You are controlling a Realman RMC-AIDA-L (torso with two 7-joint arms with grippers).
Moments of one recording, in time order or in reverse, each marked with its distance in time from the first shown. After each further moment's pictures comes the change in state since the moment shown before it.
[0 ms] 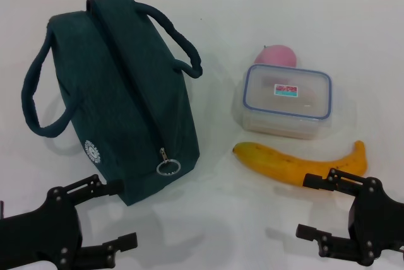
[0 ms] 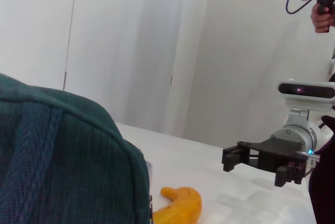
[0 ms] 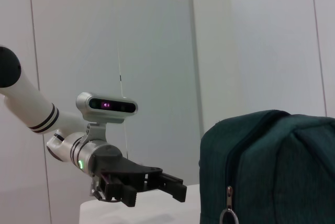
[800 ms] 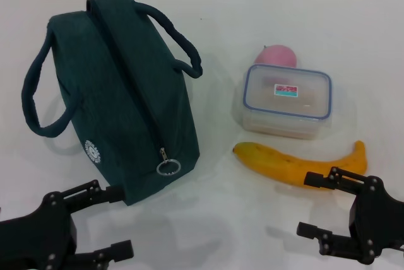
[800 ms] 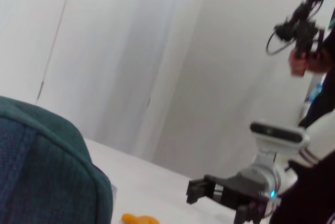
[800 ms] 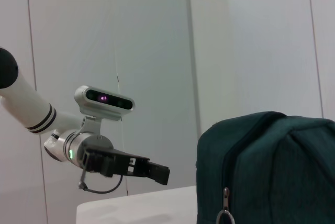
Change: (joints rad) left arm -0.001 0.006 -0.001 0.005 -0.016 0.099 -0.132; right arm -0.002 0.000 0.001 0.000 0.005 0.000 0.000
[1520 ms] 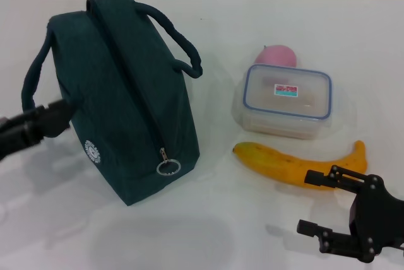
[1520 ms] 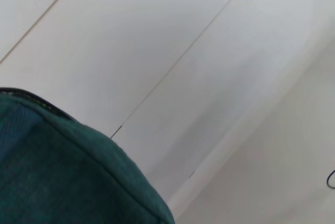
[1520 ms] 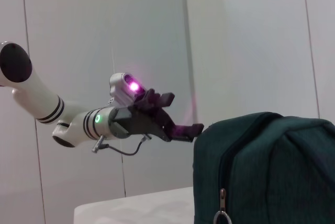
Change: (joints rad) left arm -0.100 0.060 -0.269 0.005 -0.052 0.029 -0.632; right arm 0.002 0.000 0.008 0.004 0.002 0.001 0.007
